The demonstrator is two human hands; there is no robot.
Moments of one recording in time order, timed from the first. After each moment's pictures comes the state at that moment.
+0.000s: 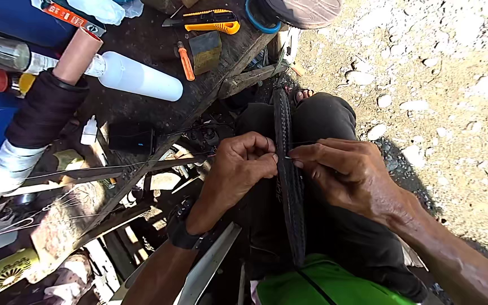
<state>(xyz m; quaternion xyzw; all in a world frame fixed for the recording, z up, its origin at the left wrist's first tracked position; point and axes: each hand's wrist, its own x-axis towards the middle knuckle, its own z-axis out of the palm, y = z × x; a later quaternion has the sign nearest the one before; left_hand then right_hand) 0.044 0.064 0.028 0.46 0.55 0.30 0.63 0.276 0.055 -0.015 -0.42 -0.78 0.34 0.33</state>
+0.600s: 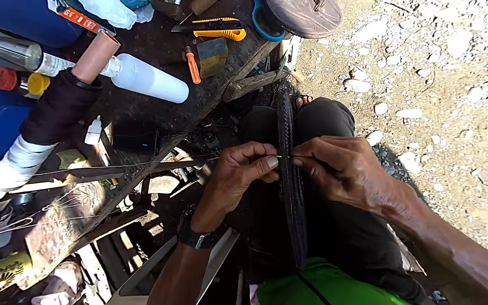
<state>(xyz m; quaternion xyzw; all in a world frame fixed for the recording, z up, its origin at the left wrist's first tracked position) 0.030 0.050 0.008 0.37 0.47 0.37 0.71 0.275 0.068 -0.012 -0.38 -0.81 0.32 0.33</state>
